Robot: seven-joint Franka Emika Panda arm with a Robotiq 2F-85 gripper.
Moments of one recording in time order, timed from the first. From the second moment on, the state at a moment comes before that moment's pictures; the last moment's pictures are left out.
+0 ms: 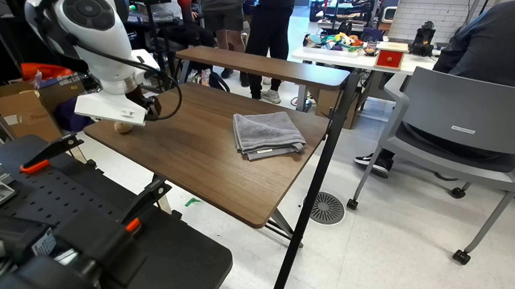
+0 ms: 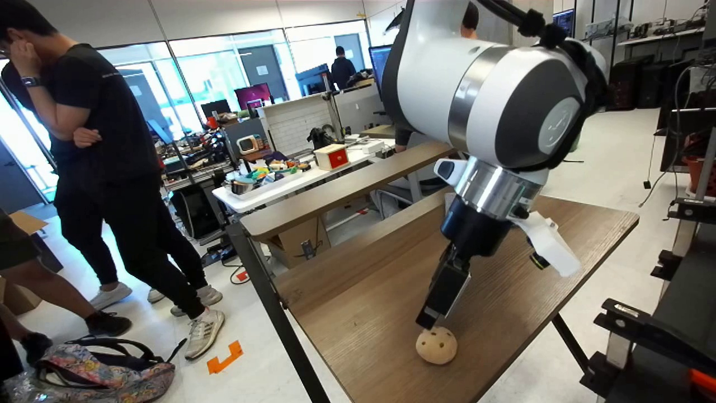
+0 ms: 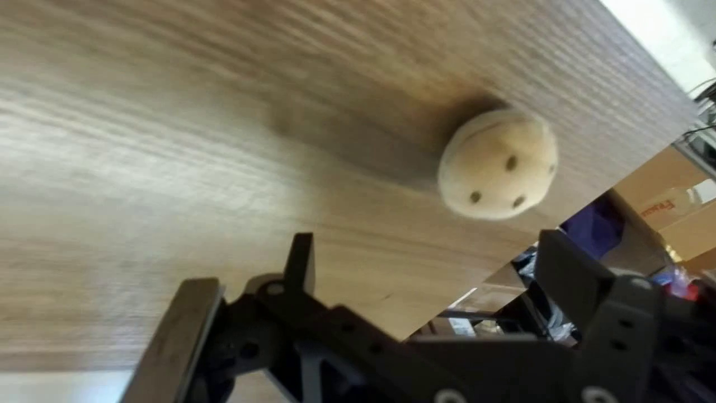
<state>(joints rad) 0.33 0.69 0.05 -2.08 1.87 2.82 -2.03</state>
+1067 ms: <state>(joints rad) 0.27 0.83 -0.27 -1.96 1.34 2.99 -1.12</state>
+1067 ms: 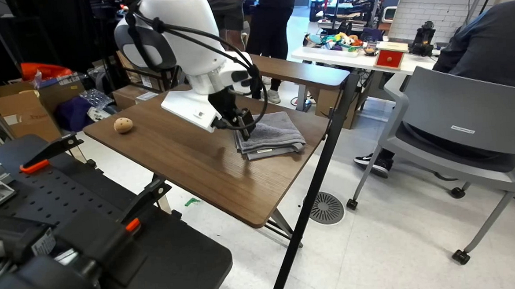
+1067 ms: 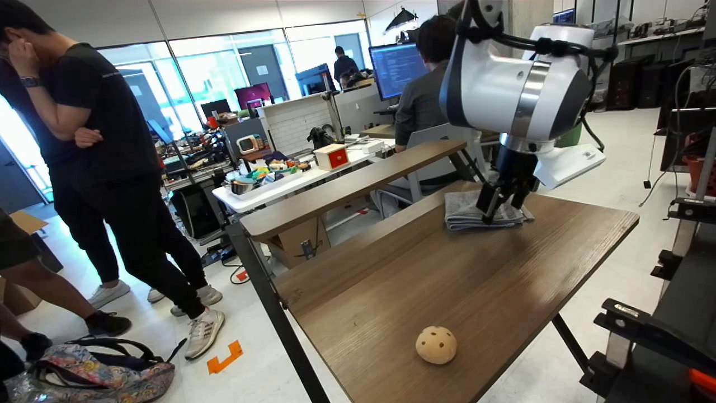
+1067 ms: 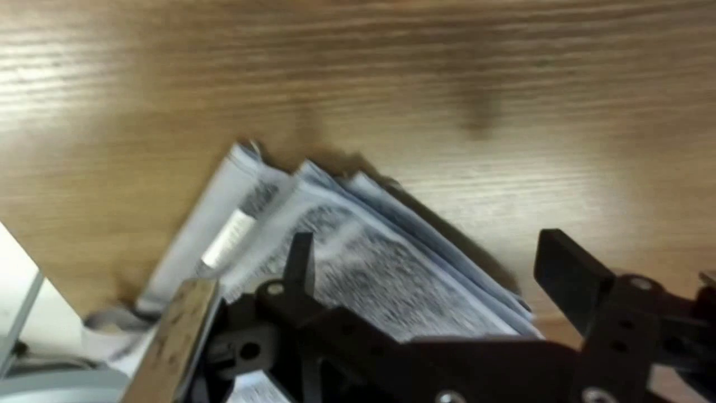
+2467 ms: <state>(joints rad) 0.19 0.85 -0.37 -1.77 1.30 2.72 -0.70</state>
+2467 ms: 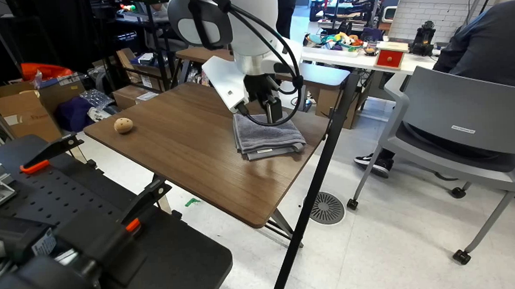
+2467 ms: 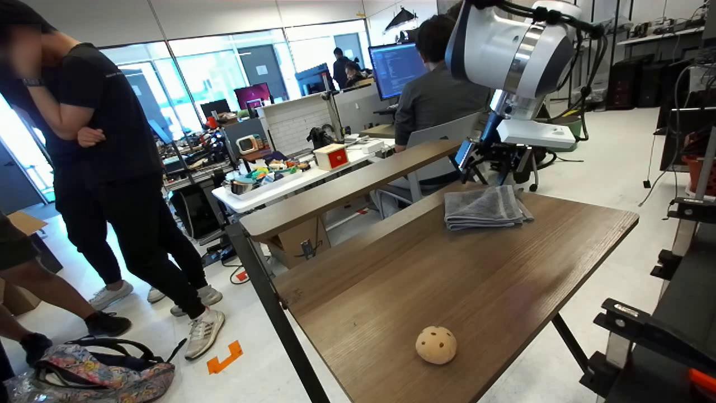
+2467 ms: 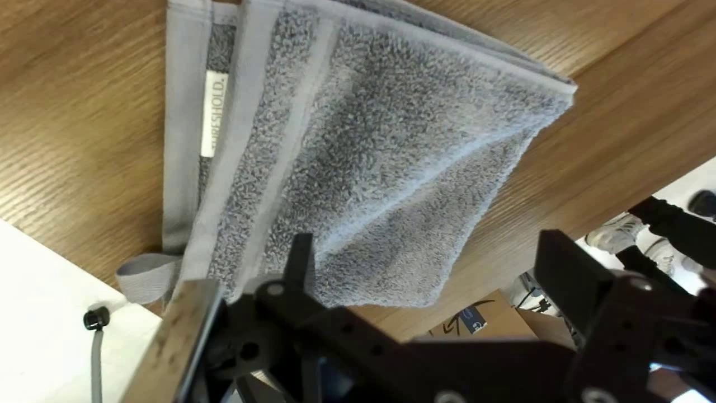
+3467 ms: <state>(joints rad) 0.13 0.86 -0.33 -1.77 0.76 2.52 -0.30</state>
